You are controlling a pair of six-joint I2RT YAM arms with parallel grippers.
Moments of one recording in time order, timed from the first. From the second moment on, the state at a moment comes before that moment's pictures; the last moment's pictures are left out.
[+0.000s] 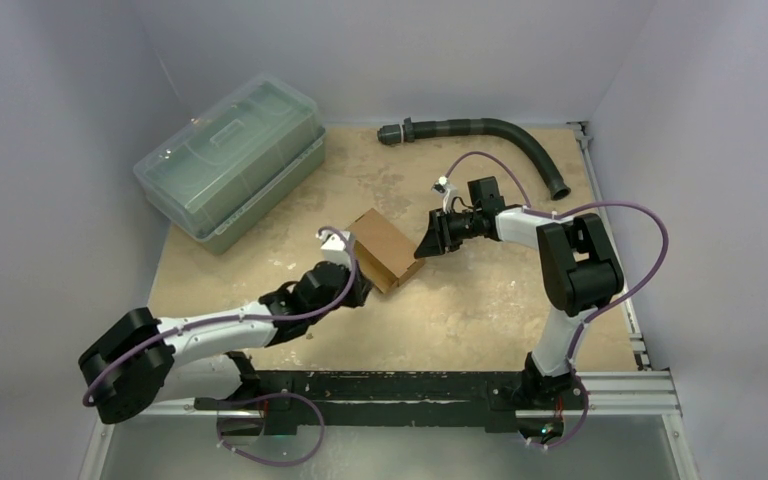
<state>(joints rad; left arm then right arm) -0.93 1.20 0.50 0.23 -0.27 -0.62 0.28 1.85 1.01 -0.13 -0.88 0.04</state>
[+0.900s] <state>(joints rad) -0.89 1.66 0.81 0.09 -0.19 -0.95 0.27 1.85 1.02 -0.12 -0.85 0.04</state>
